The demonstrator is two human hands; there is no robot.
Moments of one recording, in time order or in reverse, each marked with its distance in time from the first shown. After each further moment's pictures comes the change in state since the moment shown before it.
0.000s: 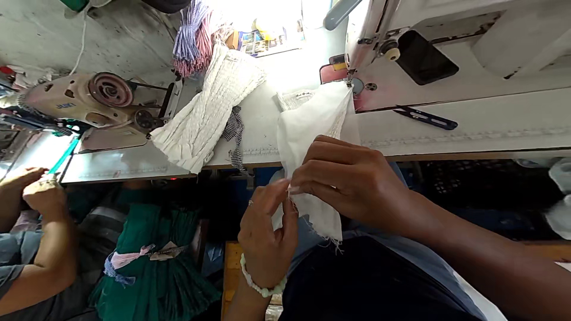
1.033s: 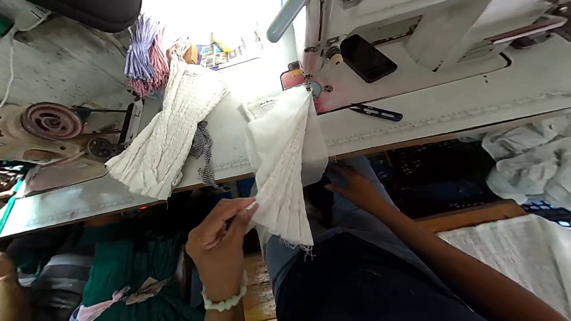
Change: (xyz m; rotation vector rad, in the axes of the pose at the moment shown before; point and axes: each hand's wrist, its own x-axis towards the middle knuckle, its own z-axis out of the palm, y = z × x) left_hand 0.012 -0.016 -0.012 -0.329 -0.074 -0.270; right_hand -0.185 0.082 -0.001 0.038 -0.212 1.280
